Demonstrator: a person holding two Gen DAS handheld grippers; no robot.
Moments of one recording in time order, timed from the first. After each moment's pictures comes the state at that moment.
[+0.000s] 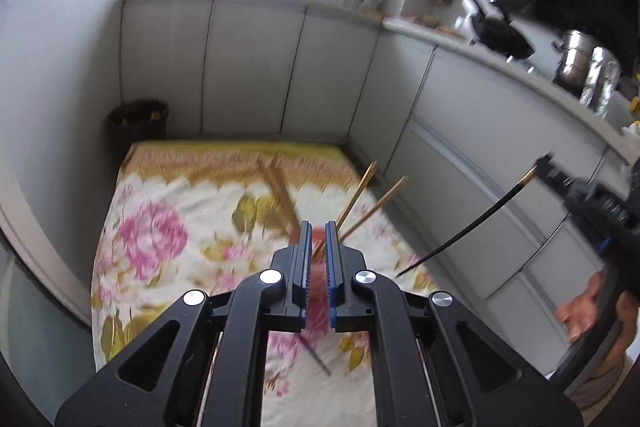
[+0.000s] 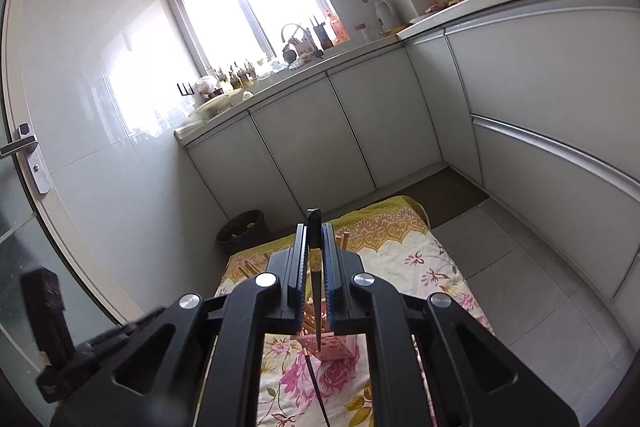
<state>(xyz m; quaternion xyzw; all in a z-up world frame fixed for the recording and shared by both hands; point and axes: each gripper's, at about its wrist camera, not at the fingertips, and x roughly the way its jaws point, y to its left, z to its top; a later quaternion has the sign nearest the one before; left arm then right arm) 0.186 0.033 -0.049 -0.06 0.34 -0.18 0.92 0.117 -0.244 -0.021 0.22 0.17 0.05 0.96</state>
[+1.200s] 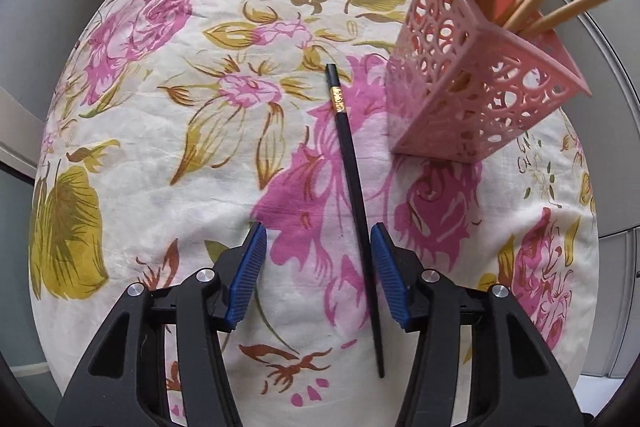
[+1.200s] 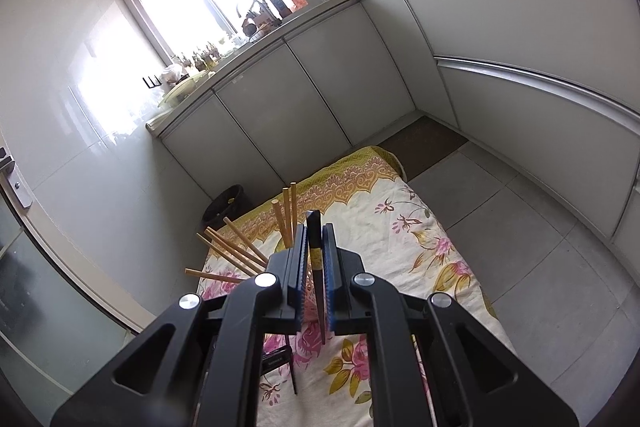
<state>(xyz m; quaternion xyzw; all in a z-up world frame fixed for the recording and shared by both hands) 0.269 0.004 -0.267 -0.02 0.58 -0.04 0.82 0.116 -0.284 -0.078 0.28 0.23 0.03 0.93</state>
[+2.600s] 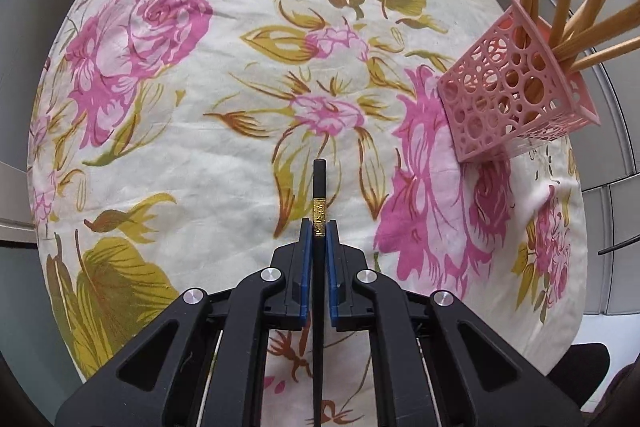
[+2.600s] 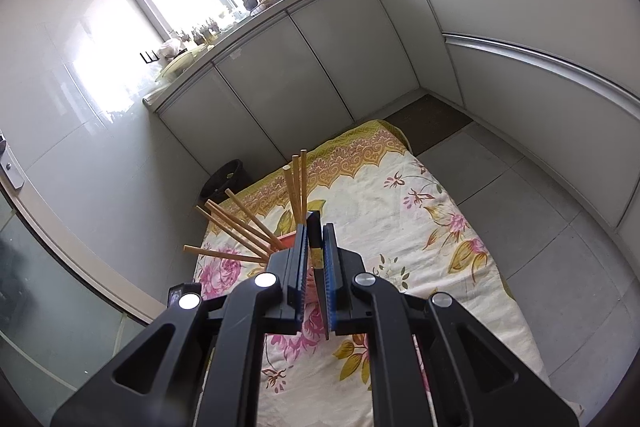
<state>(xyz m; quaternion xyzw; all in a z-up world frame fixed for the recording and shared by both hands) 0.316 0.082 -0.265 0.00 0.63 -0.14 0.77 0.133 -0.255 -0.088 0.27 0.28 0.04 0.92</state>
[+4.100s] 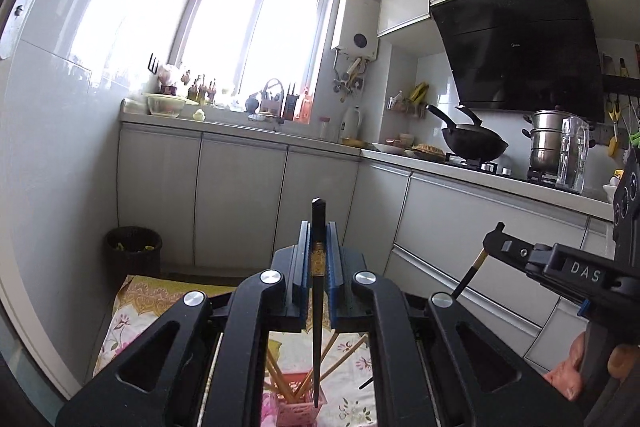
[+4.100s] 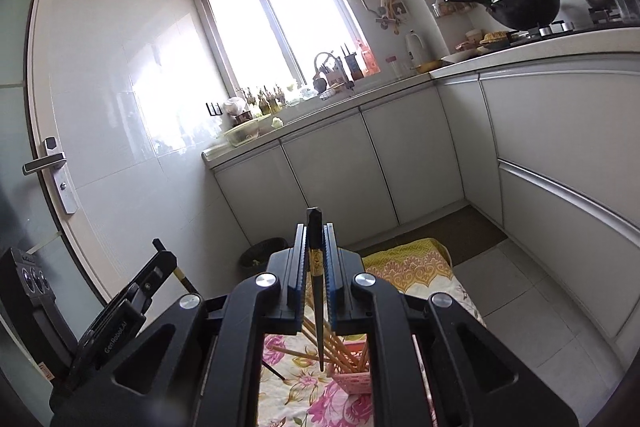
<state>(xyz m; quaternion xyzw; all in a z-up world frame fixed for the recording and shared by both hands) 0.161 -0.003 0.063 -0.07 0.06 -0.20 0.98 0.124 -0.210 0.052 0.19 0.11 0.08 0.97</state>
